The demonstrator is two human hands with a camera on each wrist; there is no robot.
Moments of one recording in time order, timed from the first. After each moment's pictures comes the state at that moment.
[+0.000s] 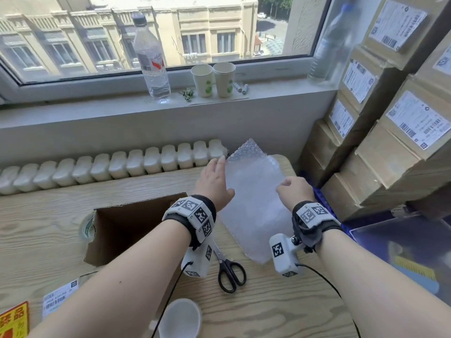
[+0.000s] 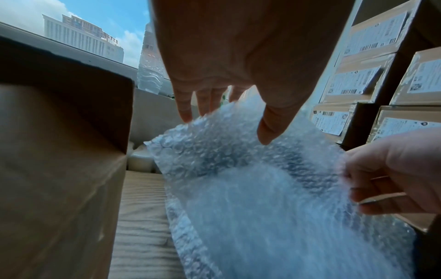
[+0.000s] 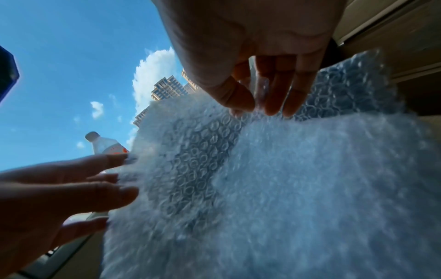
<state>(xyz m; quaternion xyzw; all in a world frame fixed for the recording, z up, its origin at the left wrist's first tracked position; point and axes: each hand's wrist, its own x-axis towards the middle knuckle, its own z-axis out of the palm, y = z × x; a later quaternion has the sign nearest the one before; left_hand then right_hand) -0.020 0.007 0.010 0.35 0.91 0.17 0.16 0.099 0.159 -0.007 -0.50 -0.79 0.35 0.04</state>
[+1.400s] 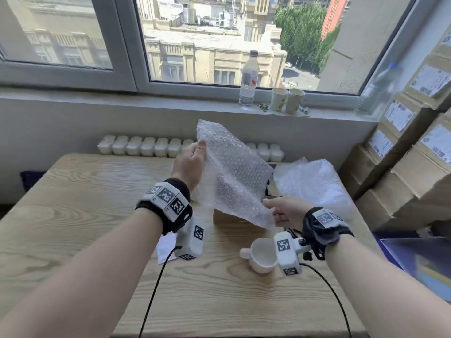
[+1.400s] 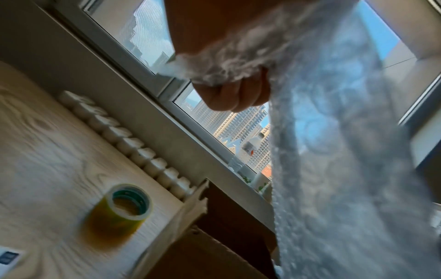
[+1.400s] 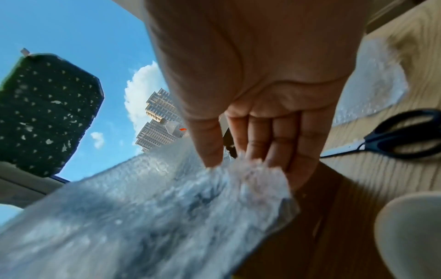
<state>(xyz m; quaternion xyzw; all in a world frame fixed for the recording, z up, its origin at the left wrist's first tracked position) -0.024 -0.318 0.082 0.19 0.76 0.62 0.06 0.122 -0.126 0.049 -0.37 -0.68 0.61 -0.15</state>
